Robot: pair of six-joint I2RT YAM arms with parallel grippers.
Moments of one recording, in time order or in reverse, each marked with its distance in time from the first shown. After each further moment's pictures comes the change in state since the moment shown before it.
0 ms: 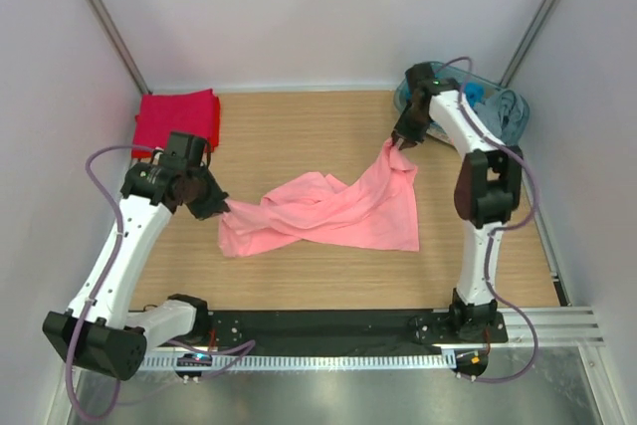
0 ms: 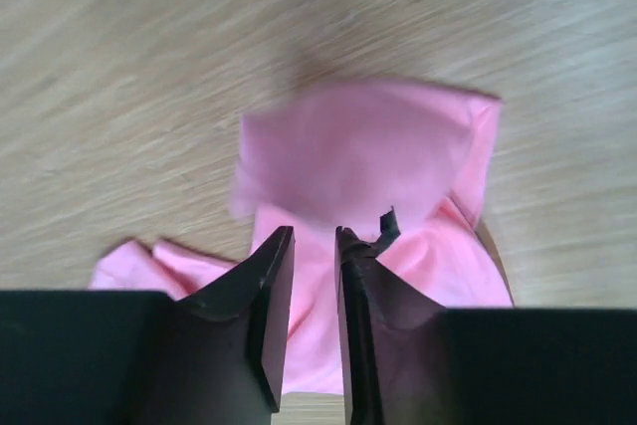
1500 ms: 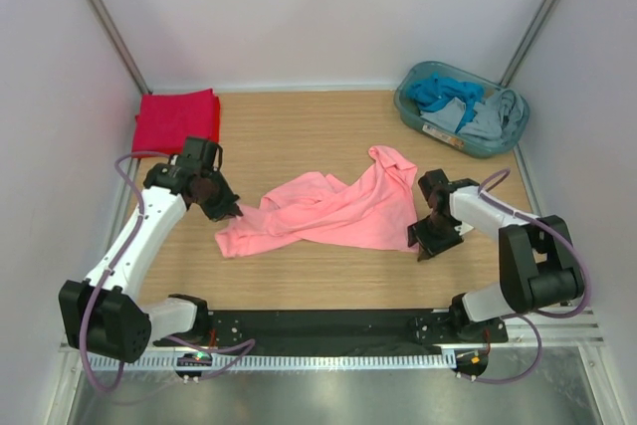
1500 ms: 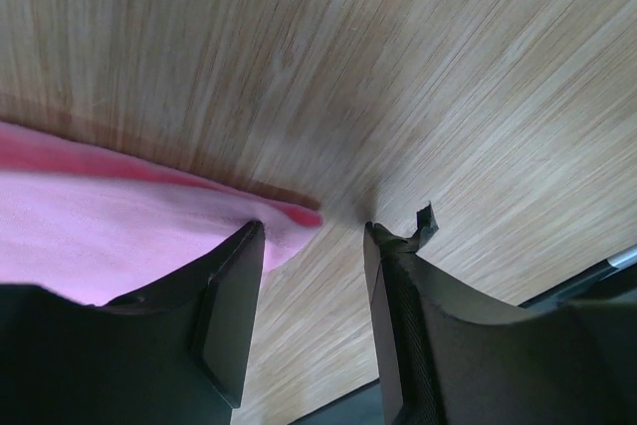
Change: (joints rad) left arm 0.019 0.097 -0.179 0.196 0.102 0.003; right arm 0.063 -0.578 -1.125 0.100 0.032 0.661
